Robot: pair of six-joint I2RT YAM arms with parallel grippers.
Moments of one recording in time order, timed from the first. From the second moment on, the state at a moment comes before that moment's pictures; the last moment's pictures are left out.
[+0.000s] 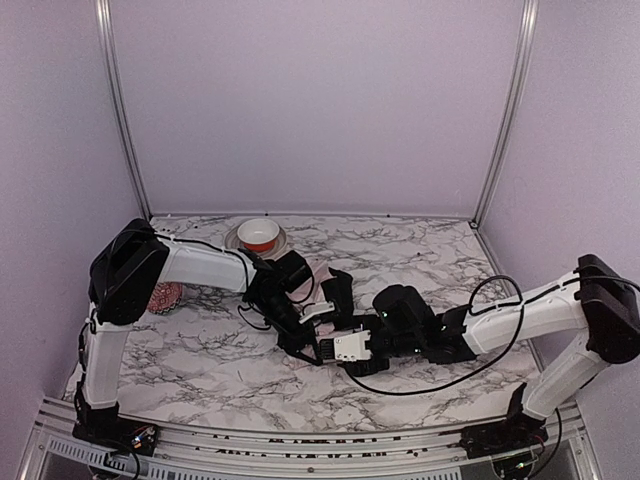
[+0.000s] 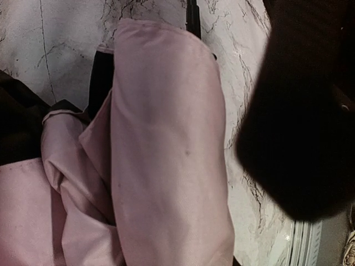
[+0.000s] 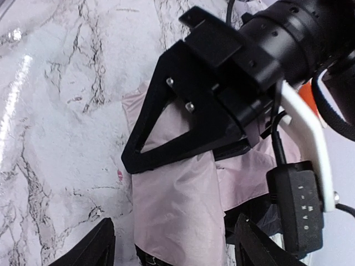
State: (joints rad) left arm -0.85 2.17 1.47 -0.62 0.74 0.41; right arm 1.02 1.48 0.66 0.14 -0.06 -0.82
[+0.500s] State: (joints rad) left arm -0.85 2.19 1.49 -0.66 0.78 0.43; right arm 1.02 1.69 0.76 0.12 0.08 -0.91
